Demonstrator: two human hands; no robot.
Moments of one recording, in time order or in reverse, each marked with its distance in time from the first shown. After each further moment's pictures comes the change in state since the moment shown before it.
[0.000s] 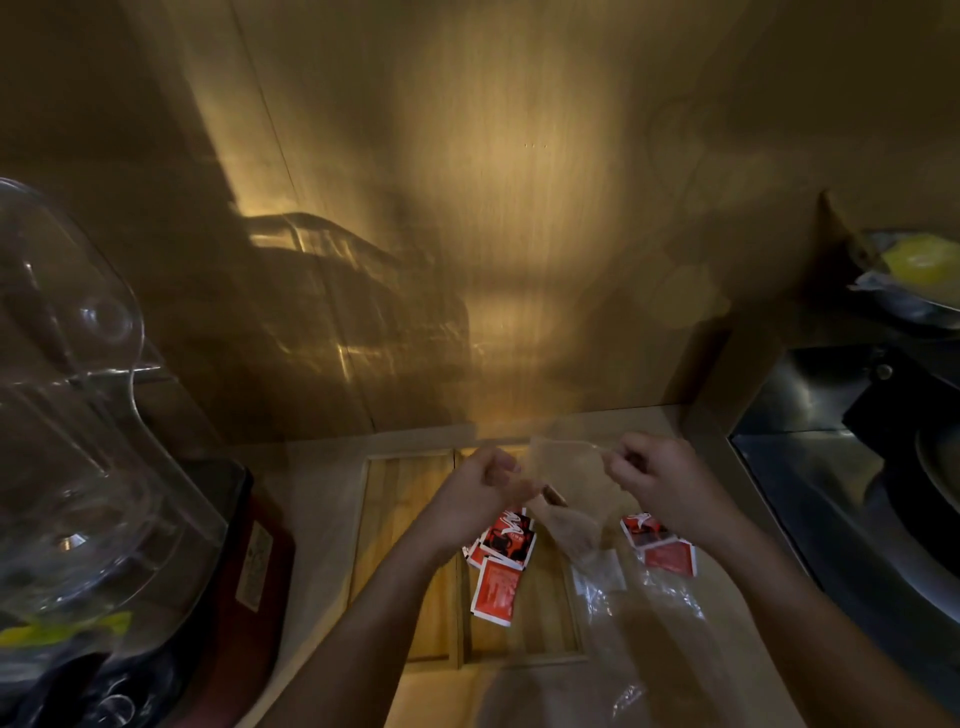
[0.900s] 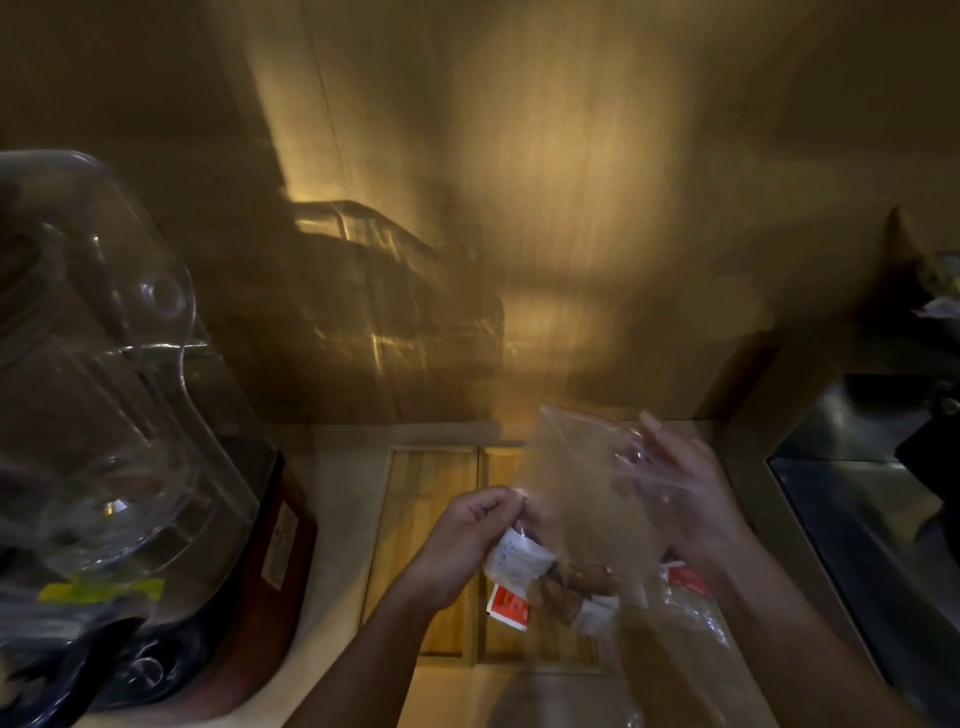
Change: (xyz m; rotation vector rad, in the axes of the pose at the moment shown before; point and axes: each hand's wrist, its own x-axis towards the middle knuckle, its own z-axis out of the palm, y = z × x) left_hand -0.018 -0.048 -0.006 -0.459 -0.087 0.103; right_hand 0.014 -0.016 0.019 1.344 -0.083 0.166
